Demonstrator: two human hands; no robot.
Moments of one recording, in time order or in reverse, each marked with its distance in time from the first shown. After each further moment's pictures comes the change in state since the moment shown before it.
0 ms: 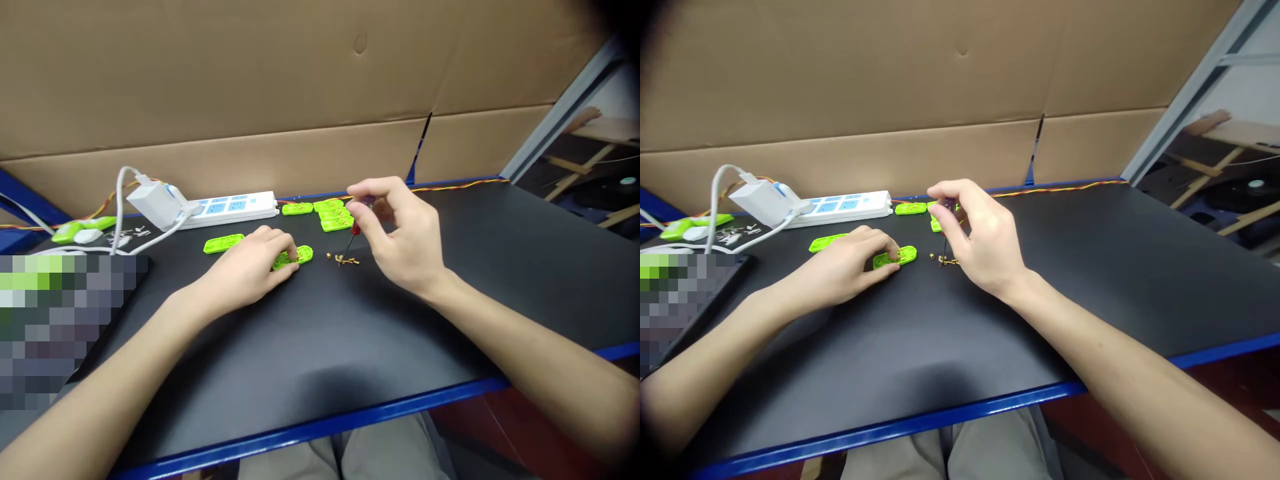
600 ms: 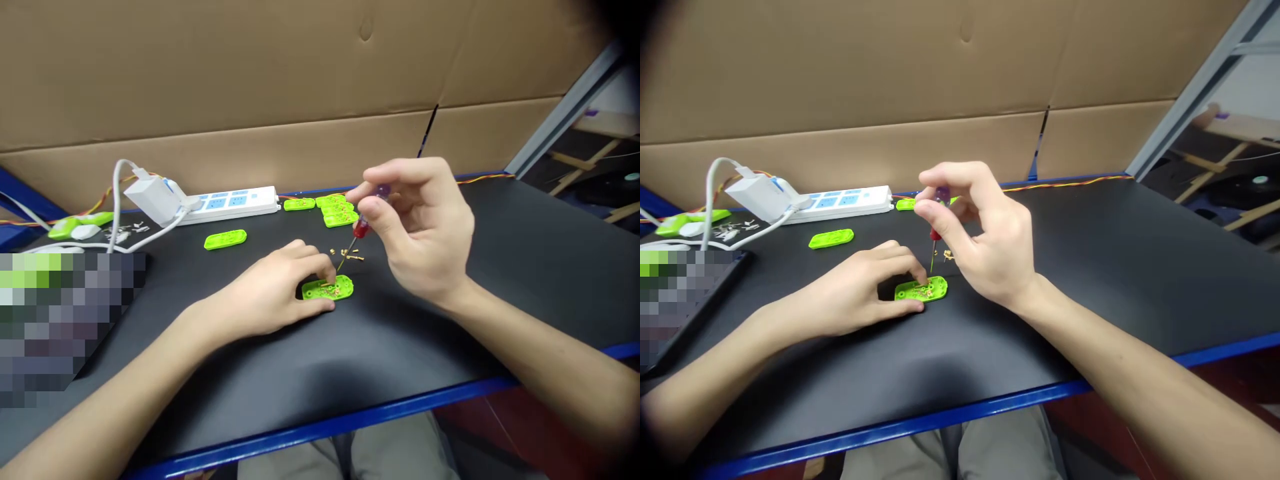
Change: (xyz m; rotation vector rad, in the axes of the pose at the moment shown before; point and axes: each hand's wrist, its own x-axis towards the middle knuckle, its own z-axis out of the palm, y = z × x) left_hand -0.009 0.043 -0.008 -0.245 -0.107 0.148; right_hand -0.002 -0.020 0.000 0.253 0.075 0.065
